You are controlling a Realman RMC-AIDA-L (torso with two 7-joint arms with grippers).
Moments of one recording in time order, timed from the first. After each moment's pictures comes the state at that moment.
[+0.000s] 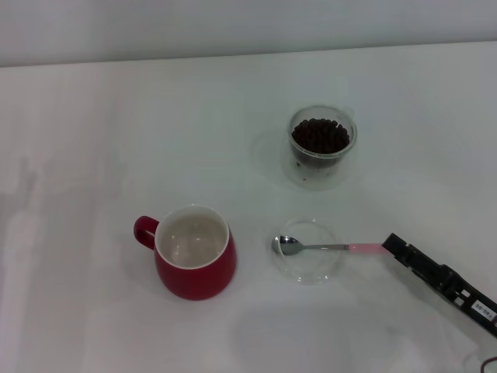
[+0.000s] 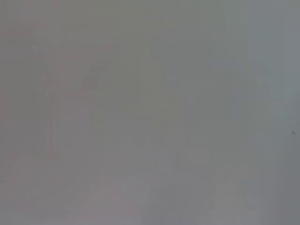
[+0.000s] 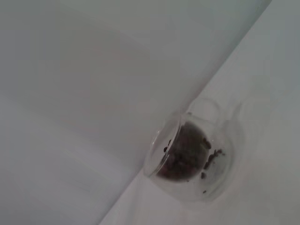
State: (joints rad) left arm -0.36 -2.08 2.79 0.21 -1.47 1.36 -0.27; right arm 0.22 2.01 -1.02 0.26 -1.03 -1.53 1.25
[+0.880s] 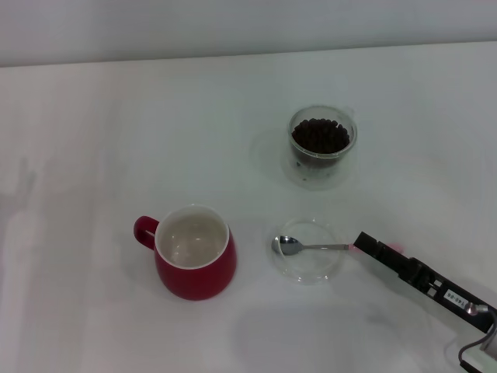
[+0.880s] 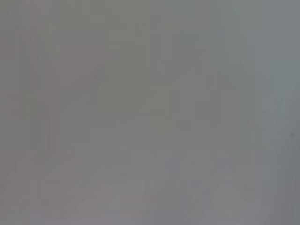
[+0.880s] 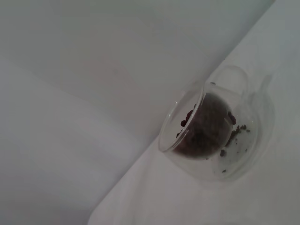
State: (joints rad) left arm -0.36 -2.08 2.79 0.21 -1.47 1.37 -0.27; right arm 0.28 2.02 -1.01 0.24 -1.11 -1.47 1.26
